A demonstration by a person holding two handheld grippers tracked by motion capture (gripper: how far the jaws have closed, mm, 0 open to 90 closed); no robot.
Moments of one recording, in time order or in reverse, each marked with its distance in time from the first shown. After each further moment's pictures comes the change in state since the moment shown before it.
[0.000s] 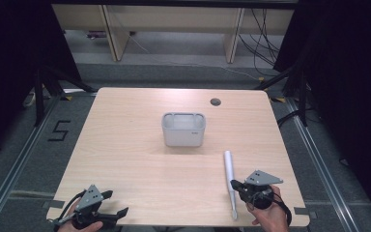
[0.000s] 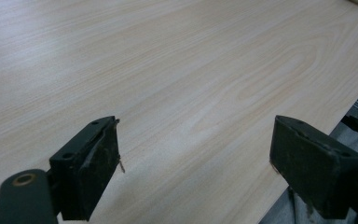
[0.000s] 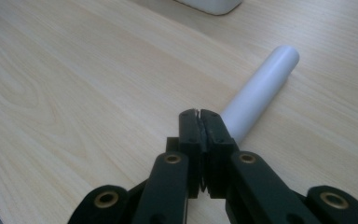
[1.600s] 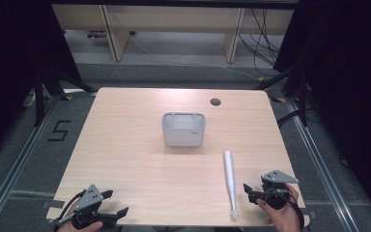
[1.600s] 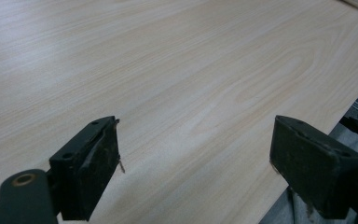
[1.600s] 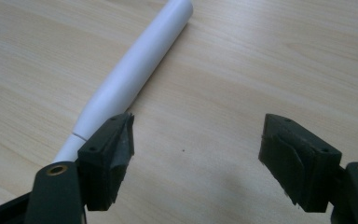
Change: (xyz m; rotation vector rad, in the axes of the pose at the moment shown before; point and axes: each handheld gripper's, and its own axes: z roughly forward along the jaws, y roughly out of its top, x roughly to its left) left arm 0.002 0.001 -0.002 0.016 0.002 0.027; right arm -0.035 -0.022 -0.013 0.059 -0.208 0.175
